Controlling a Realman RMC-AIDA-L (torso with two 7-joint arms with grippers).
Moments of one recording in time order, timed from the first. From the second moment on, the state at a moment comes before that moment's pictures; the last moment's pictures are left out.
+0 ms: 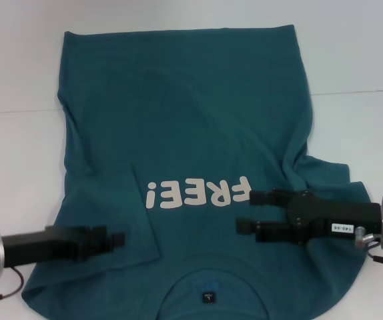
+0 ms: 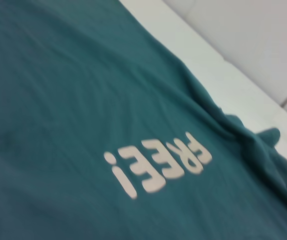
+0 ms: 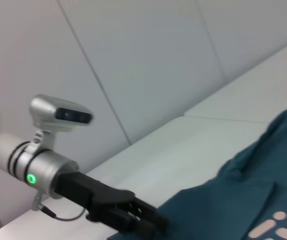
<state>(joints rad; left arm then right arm) -0.49 -2.16 0.65 0.77 2.22 1.41 -1.83 0.55 2.08 -0.60 -0.51 -2.02 -1.58 1.44</state>
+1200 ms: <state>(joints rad) -0.47 -2.16 0.64 0.79 2.10 1.43 -1.56 0.46 1.94 -0.56 -0.68 -2.11 -1.31 2.06</state>
